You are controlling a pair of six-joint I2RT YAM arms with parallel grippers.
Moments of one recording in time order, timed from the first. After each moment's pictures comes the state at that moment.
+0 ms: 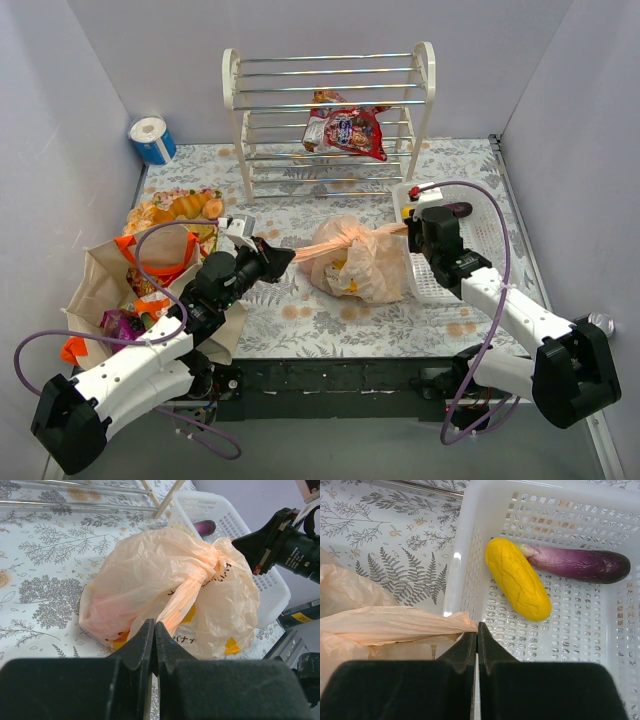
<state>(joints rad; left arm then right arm) -0.66 0.79 0.43 0.23 -0.02 -0.56 0.44 1.13 0.66 -0.02 0.26 0.02</state>
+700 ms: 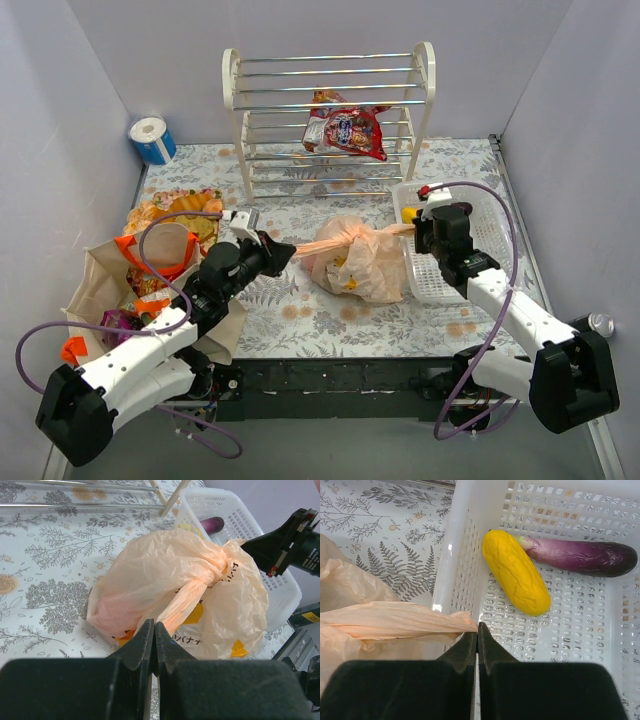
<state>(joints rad) -0.63 0.86 0.47 0.22 0.01 -0.54 0.36 1.12 0.64 -0.04 0.15 0.03</state>
